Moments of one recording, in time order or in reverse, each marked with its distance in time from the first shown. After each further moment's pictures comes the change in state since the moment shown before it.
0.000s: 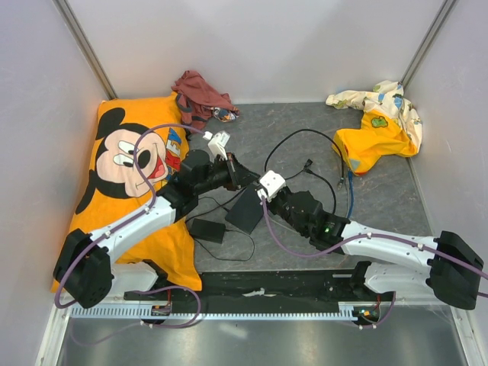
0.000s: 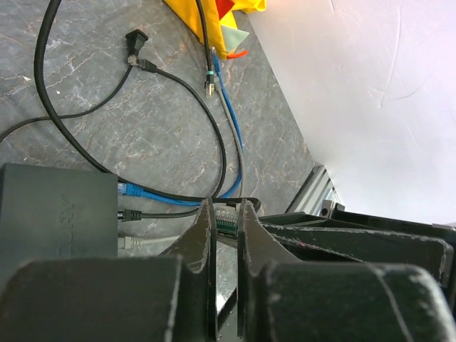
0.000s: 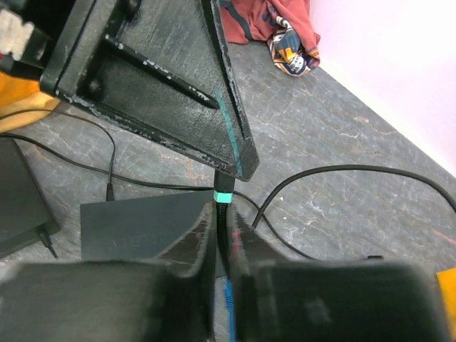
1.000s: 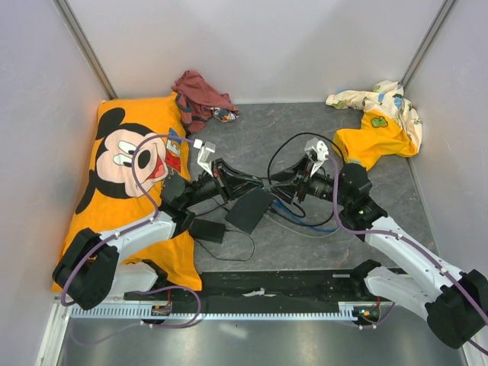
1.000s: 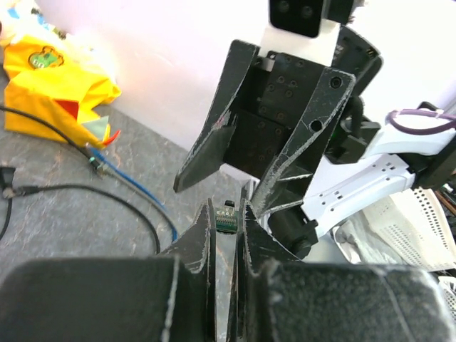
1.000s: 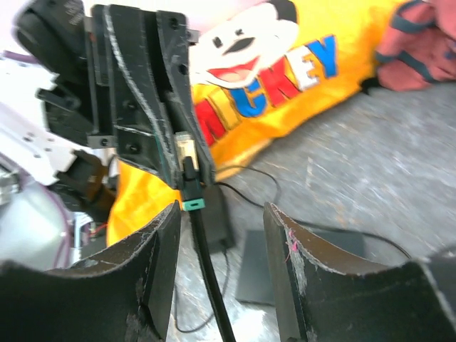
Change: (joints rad) left arm 0.014 -0.013 -0.279 0.871 0.291 -0.019; right arm -0.501 -0.190 0.021 -0.017 -1.004 0.562
